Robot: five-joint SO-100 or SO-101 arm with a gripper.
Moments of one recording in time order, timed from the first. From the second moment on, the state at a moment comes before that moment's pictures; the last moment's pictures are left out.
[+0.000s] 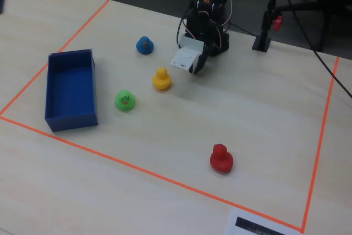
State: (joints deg) arm -0.1 189.8 178.0 75.0 -75.5
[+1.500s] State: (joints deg) arm 4.1 179.5 156.4 60.0 -76.7
